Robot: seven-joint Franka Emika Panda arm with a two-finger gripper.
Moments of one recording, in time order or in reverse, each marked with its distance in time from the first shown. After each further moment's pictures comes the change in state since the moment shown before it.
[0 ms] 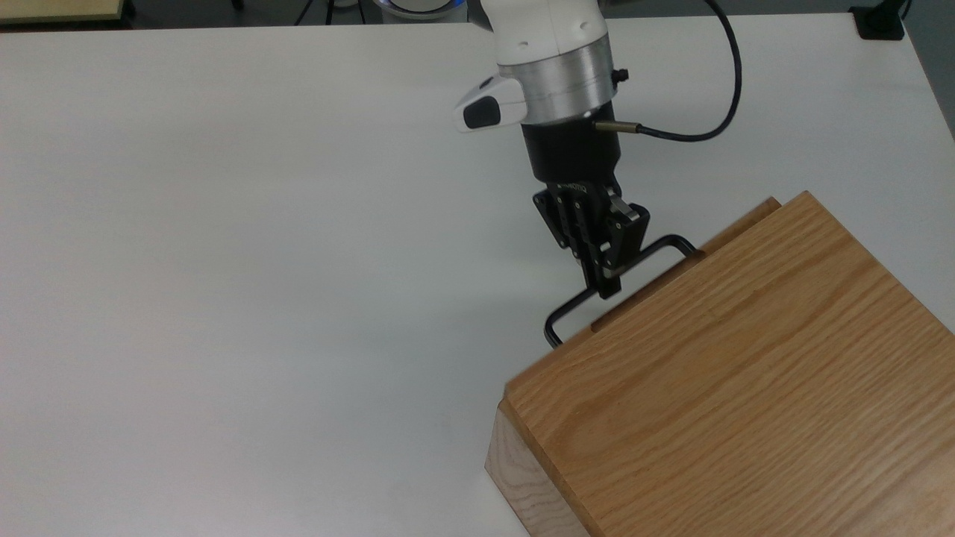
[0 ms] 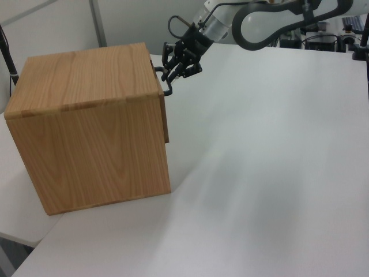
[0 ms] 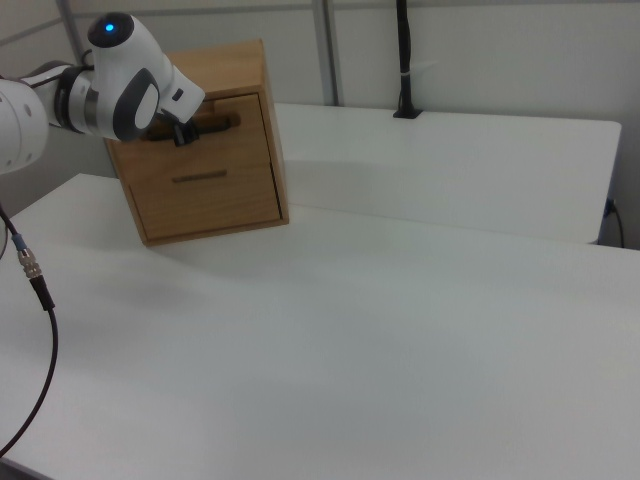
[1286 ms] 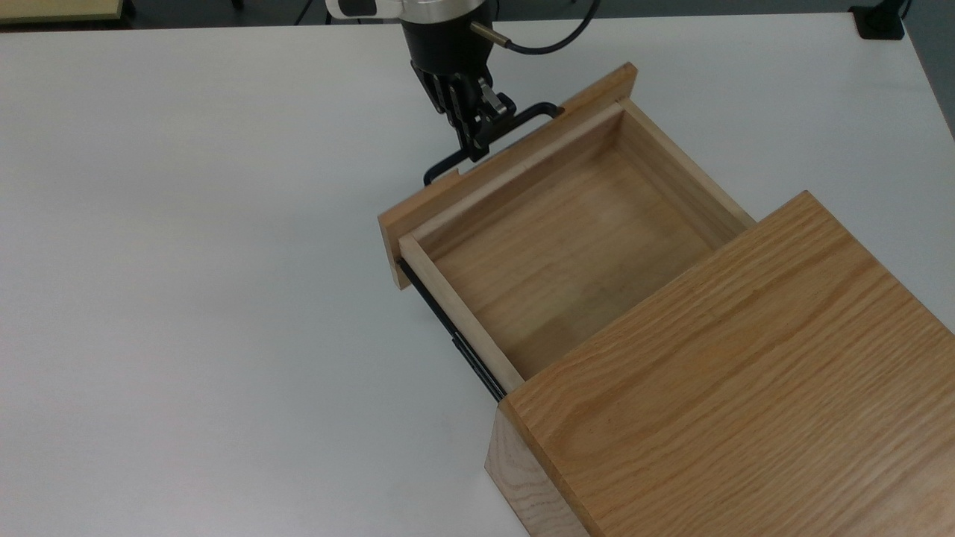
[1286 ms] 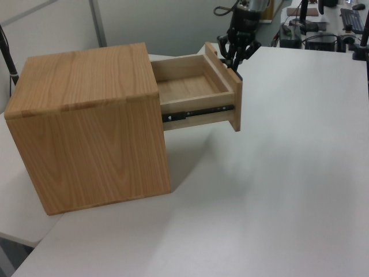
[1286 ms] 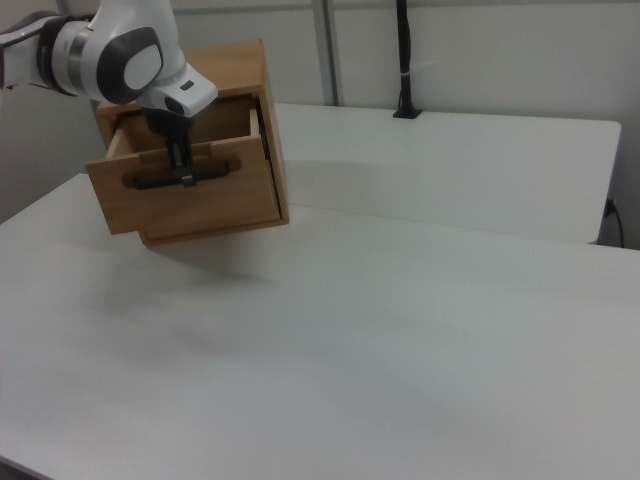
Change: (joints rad) arm -0.164 -0.281 0.002 -0.165 -0.018 -0.605 -0.128
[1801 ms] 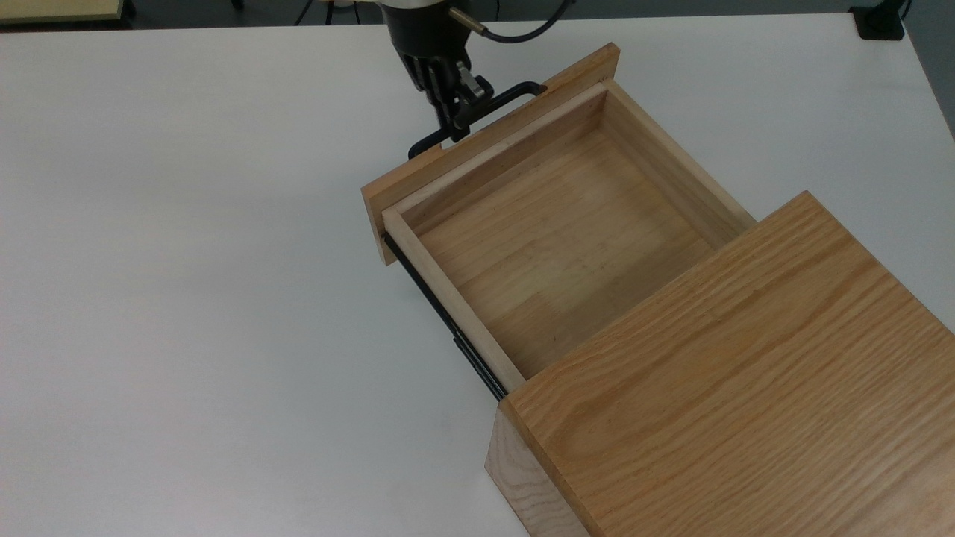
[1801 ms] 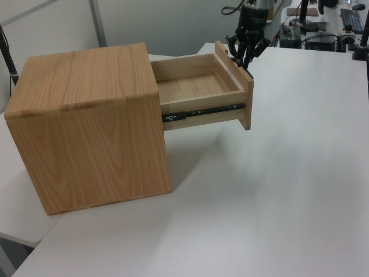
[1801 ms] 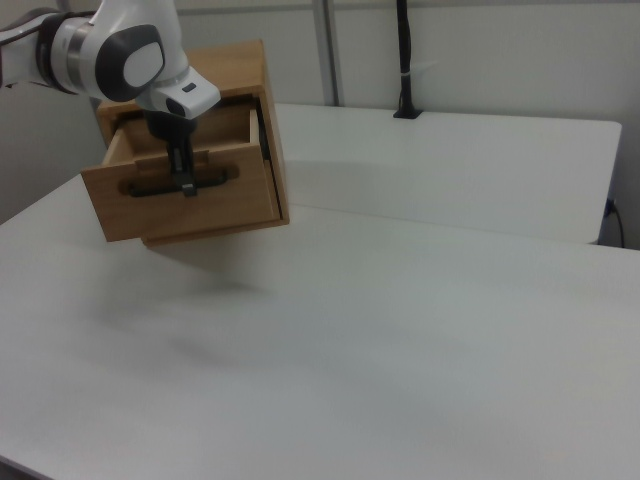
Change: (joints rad) arm -0.031 -0.034 0.000 -0.023 -0.015 -0.075 -0.001
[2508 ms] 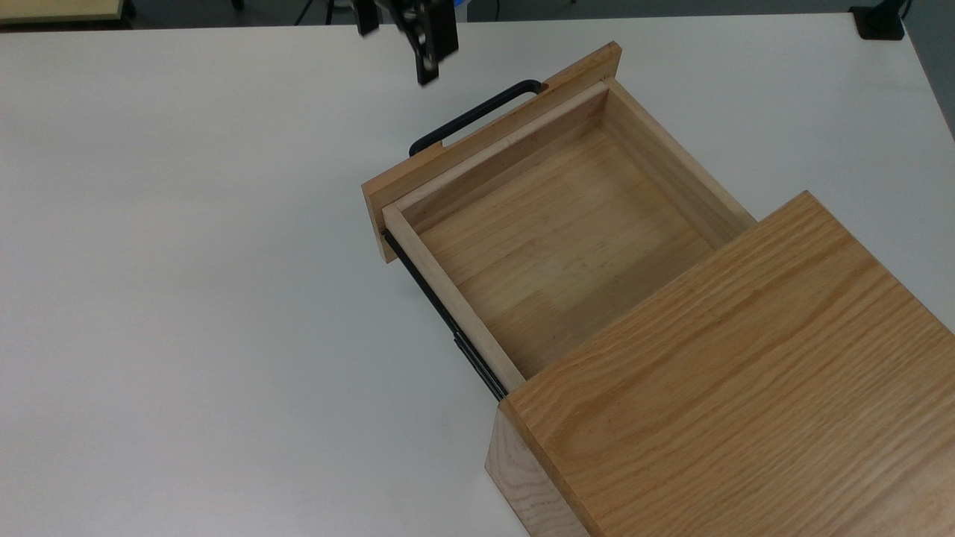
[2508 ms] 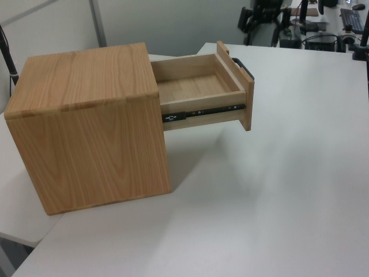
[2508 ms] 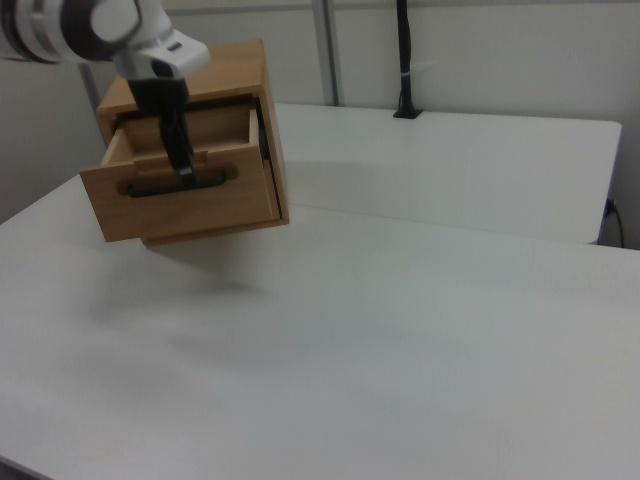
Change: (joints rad) arm -0.024 -0.103 -0.003 0.039 -0.146 -0.171 -0.078
